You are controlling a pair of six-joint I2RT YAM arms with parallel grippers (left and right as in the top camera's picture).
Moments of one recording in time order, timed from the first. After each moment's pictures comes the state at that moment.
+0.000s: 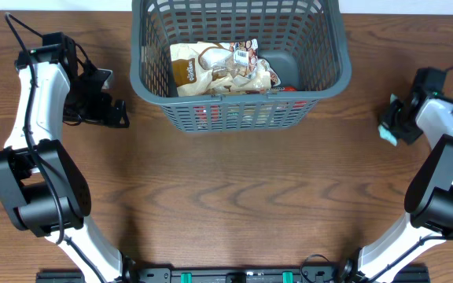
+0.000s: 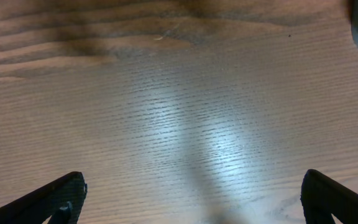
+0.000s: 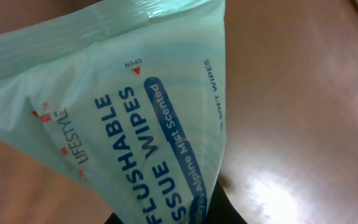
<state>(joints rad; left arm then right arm) 0.21 1.98 1.64 -1.23 0.12 0.40 -0.38 1.97 1.33 -0.61 0.04 0.44</state>
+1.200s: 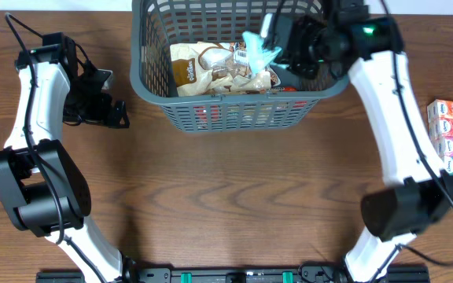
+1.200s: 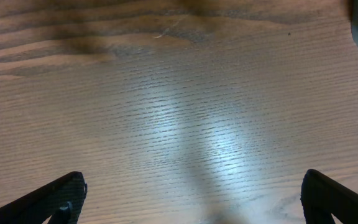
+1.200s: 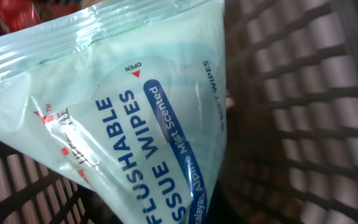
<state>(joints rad) 0.21 1.98 1.64 -1.23 0.12 0.40 0.24 1.95 2.00 -1.08 -0.36 -1.06</state>
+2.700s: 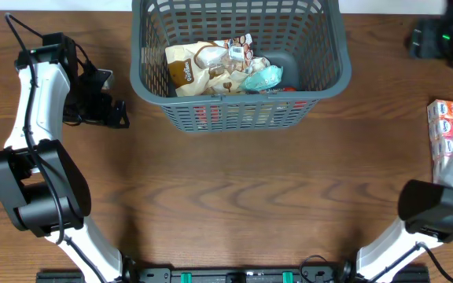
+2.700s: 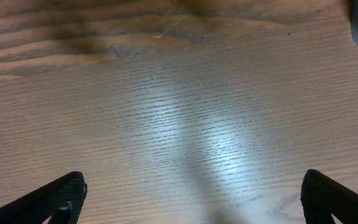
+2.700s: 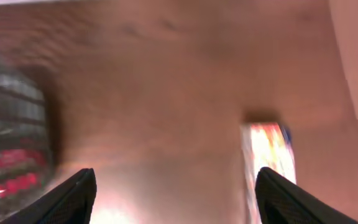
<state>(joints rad) 0.21 1.98 1.64 -1.23 0.12 0.40 -0.31 1.92 2.29 -1.36 0.00 -0.11</state>
